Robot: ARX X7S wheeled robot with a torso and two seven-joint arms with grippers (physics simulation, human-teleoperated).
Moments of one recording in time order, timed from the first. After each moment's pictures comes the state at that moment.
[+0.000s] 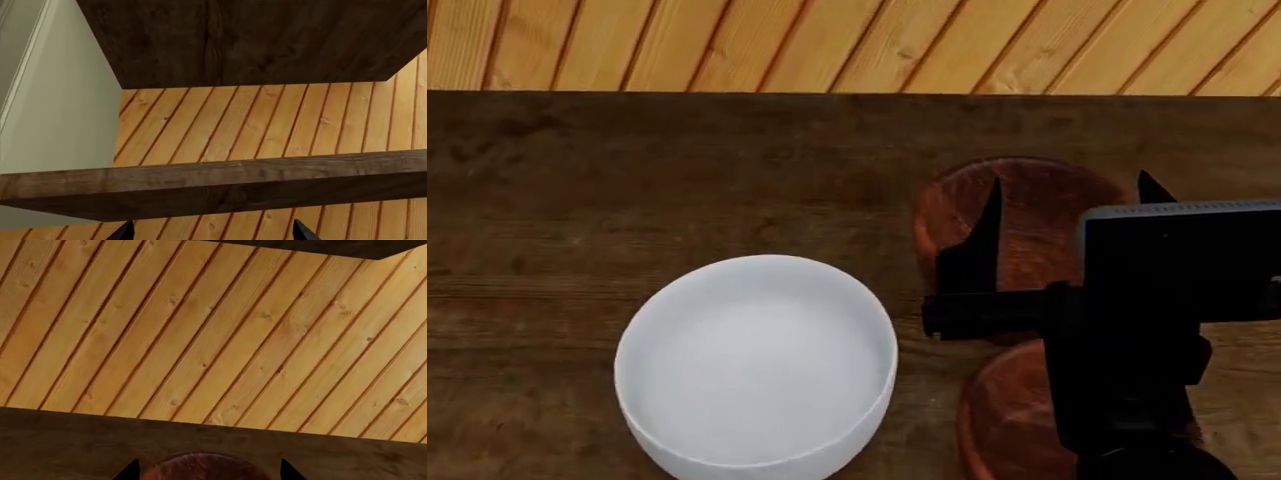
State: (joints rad) left arm -0.87 -0.35 0.01 0.56 -0.41 -0.56 -0.12; right arm 0.56 0.39 -0.10 -0.57 0.48 0.88 0.33
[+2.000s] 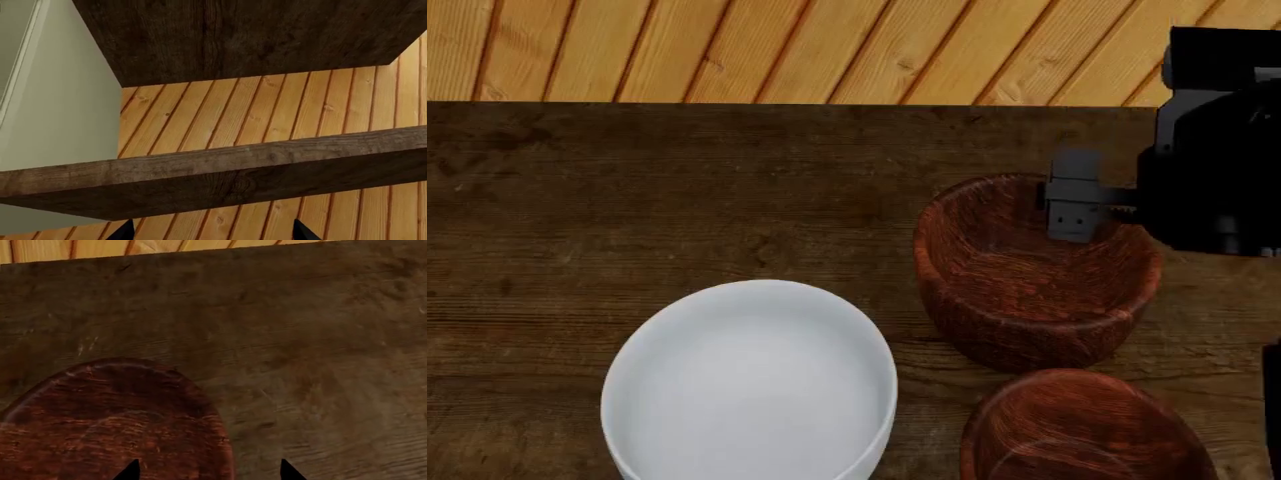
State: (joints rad) left arm -0.79 -0.44 -0.02 0.62 -0.44 -0.55 -0.13; right arm 1.58 0.42 -0.71 0.96 1.02 1.15 0.33
